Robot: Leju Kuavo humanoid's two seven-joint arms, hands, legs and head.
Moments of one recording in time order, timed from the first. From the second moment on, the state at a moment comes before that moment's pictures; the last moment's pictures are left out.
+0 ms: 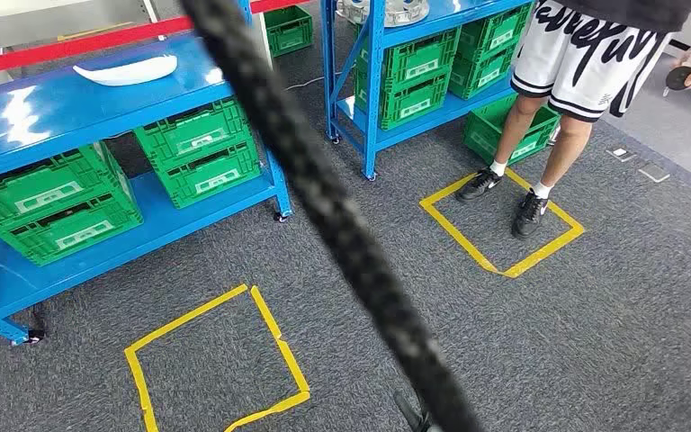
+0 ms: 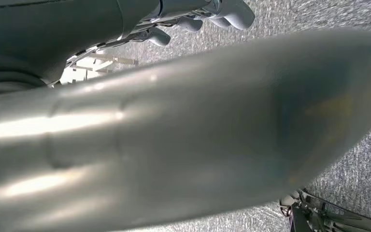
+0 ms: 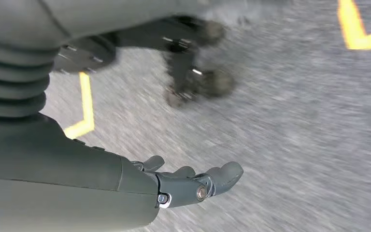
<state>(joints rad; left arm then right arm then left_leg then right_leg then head) -0.07 -0.06 0.90 -0.23 -0.99 0.27 0.06 -0.07 -0.04 0.21 -0.25 -0.22 -0.15 -0.13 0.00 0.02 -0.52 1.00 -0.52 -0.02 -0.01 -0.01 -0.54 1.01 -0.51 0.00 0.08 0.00</state>
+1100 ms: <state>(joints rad) -0.15 -0.08 1.08 -0.18 -1.23 0.27 0.10 -0.73 -0.20 0.47 -0.31 0.31 -0.36 -0.18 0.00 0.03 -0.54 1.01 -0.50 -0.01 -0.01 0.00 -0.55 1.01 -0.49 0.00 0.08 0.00</state>
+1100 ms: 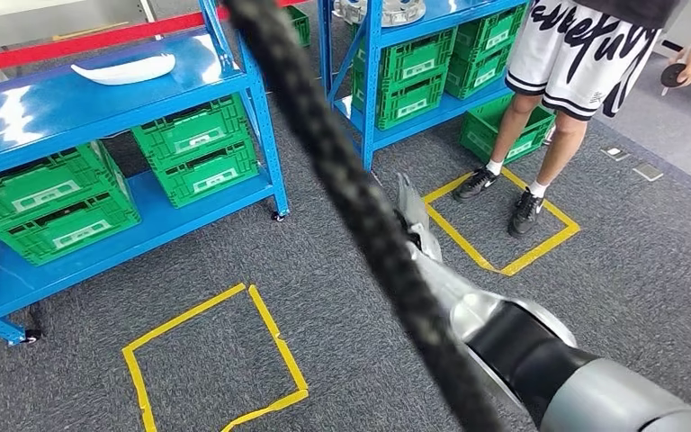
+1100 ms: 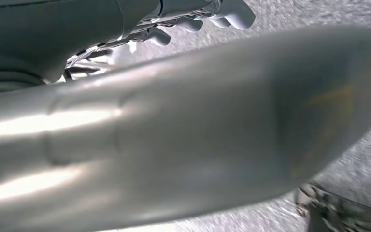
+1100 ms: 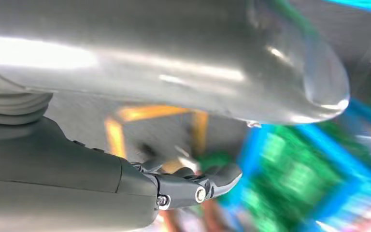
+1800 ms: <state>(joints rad) -0.19 -0.09 1.07 -0.18 -1.31 0.27 0.15 -1.25 0.05 0.83 -0.37 0.81 -0.08 -0.05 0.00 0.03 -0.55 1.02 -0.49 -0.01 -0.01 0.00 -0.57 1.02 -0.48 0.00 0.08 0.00</state>
